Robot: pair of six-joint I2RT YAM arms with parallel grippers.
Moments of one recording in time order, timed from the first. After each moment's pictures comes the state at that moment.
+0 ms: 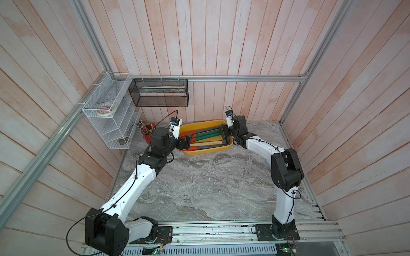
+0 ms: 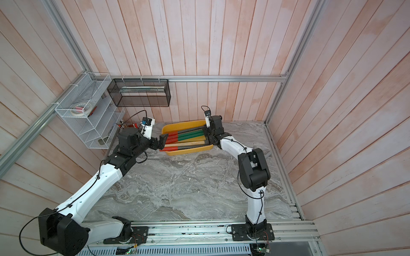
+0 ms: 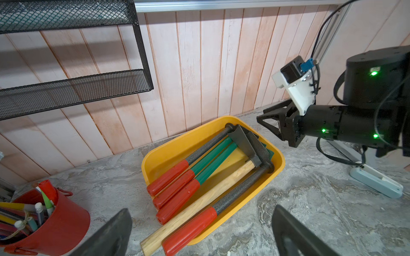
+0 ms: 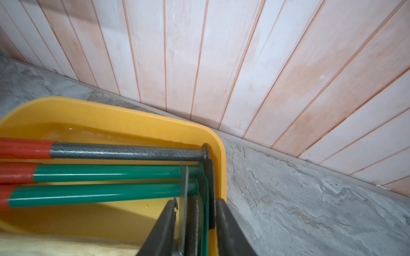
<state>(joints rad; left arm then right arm) -0.33 1.26 1.08 -0.10 0.11 0.03 0.44 2.01 1.54 0.07 0.08 -0.07</state>
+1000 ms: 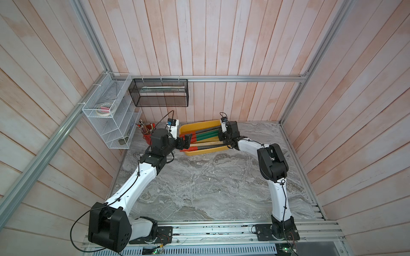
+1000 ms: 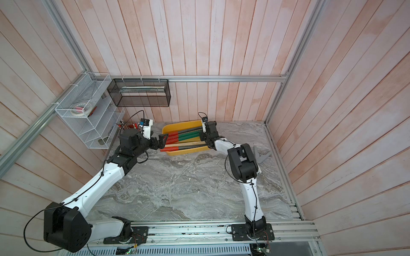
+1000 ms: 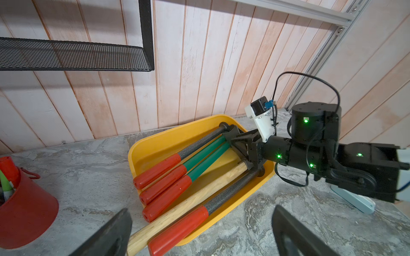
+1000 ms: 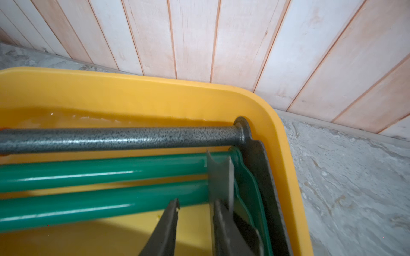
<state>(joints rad) -0.28 1.30 1.01 0.00 0.17 -0.11 0.42 2.22 1.58 0.14 0.02 0.05</state>
